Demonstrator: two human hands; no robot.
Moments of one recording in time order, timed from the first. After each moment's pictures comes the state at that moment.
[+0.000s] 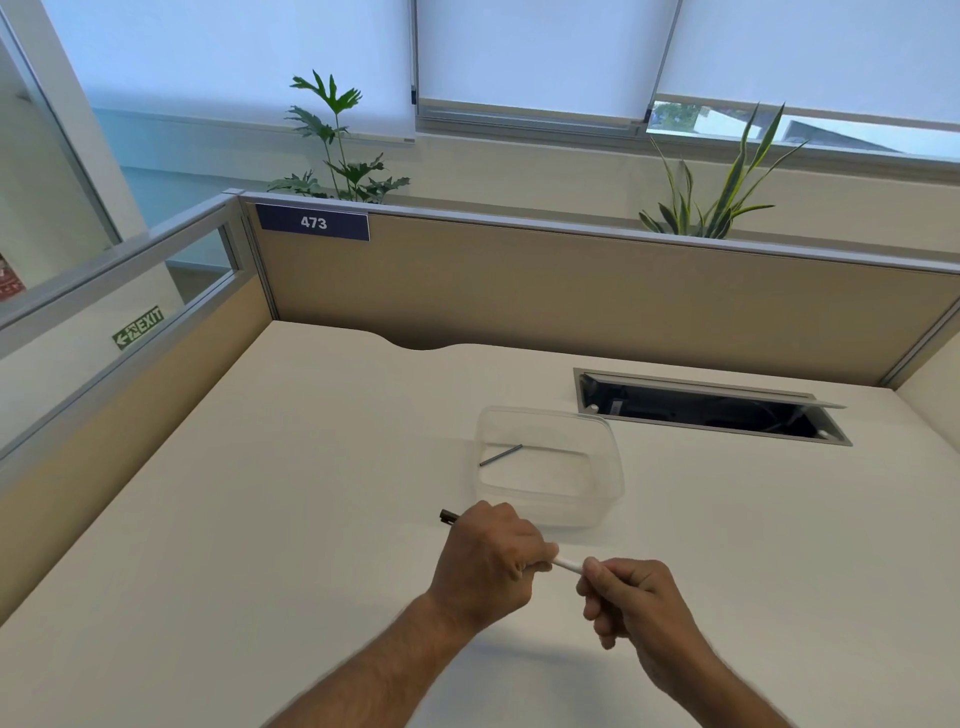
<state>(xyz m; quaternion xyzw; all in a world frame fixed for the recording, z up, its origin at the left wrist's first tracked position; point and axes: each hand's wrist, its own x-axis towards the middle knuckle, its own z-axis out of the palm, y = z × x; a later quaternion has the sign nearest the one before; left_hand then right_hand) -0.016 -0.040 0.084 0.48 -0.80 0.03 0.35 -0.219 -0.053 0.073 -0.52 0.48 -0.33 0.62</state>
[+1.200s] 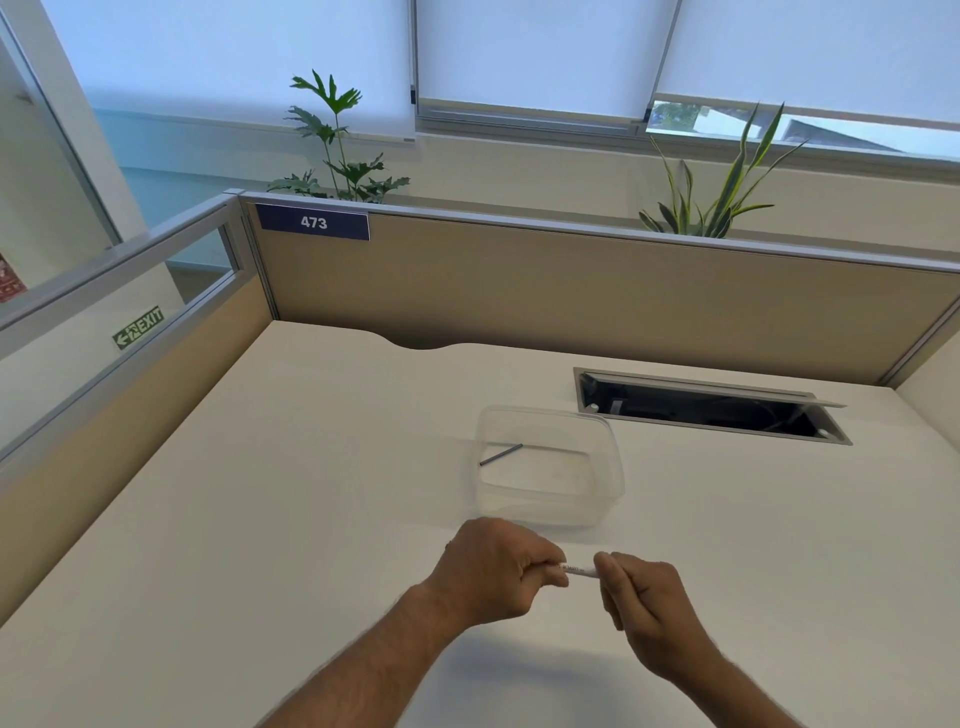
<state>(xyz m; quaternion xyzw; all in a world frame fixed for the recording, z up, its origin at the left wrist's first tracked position) -0.014 -0.040 0.089 0.49 -0.82 -0.11 0.28 -0.227 -0.056 0.069 -0.77 0.42 -0.36 0.33</state>
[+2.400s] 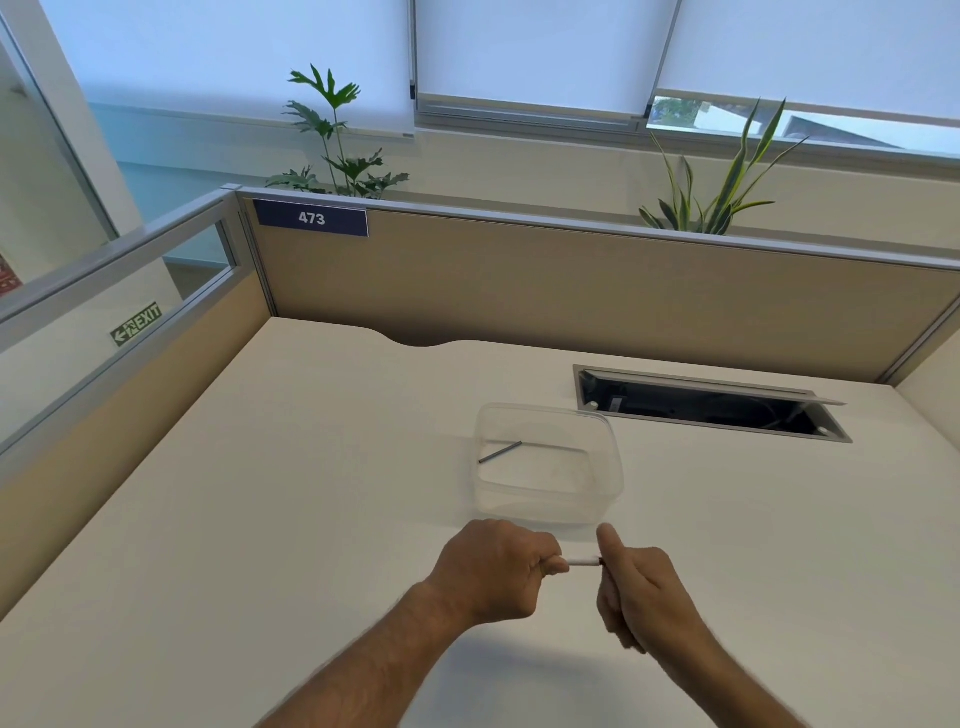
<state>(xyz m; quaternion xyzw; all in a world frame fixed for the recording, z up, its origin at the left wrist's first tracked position) -0.017 -0.040 0.088 0.52 -0.81 -0.10 0.23 -0.217 -0.055 0.089 -0.64 0.50 -0.31 0.49</state>
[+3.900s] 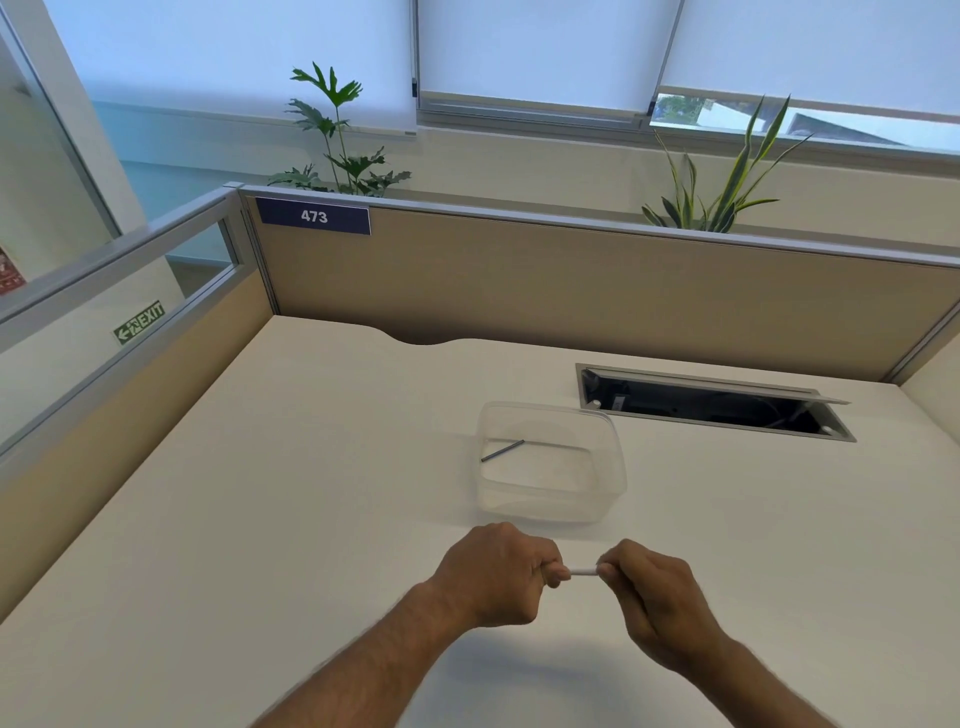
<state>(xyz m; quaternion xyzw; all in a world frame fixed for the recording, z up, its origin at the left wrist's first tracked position) -0.018 -0.041 0.079 0.54 -0.79 -0.18 0.21 -0.239 -0.069 0.071 -0.87 0.33 -0.34 0.12</state>
